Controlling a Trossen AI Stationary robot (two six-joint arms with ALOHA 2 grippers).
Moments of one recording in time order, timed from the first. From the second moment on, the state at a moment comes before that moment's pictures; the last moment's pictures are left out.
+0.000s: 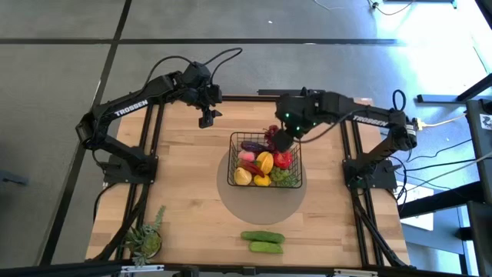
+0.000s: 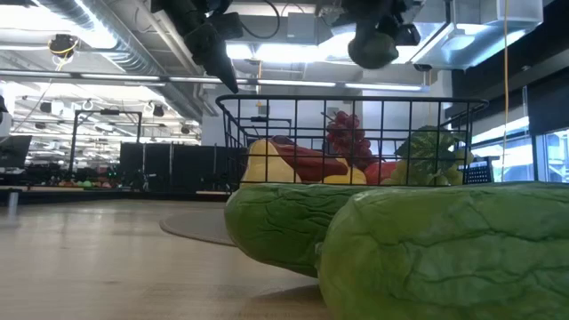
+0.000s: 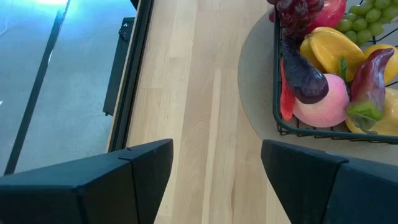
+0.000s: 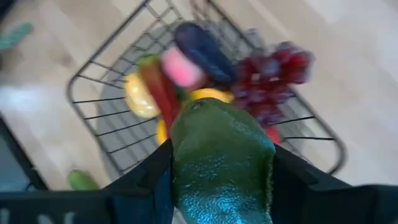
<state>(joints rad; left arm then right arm) 0.60 1.40 1.33 -0.72 0.16 0.45 -0.15 1.57 1.67 -1.22 -0.03 0.63</state>
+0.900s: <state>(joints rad) 0.60 1.40 1.33 -0.72 0.16 0.45 0.04 1.57 1.40 -0.85 -0.04 0.87</state>
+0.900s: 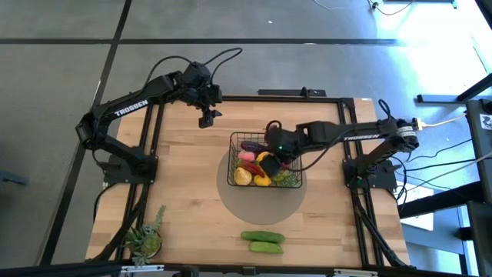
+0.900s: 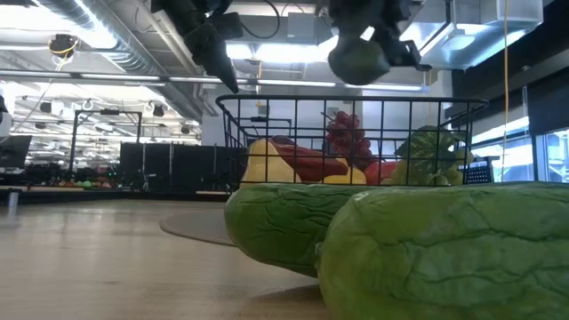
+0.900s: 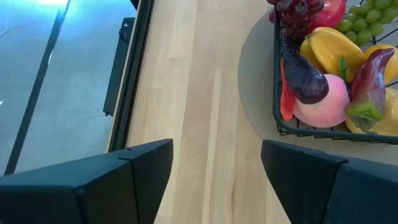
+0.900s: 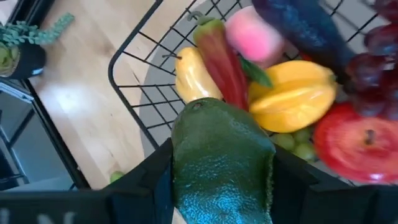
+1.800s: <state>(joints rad) 0.57 1.40 1.33 -0.72 0.16 0.43 0.04 1.71 1.35 -0.80 -0.04 0.79</state>
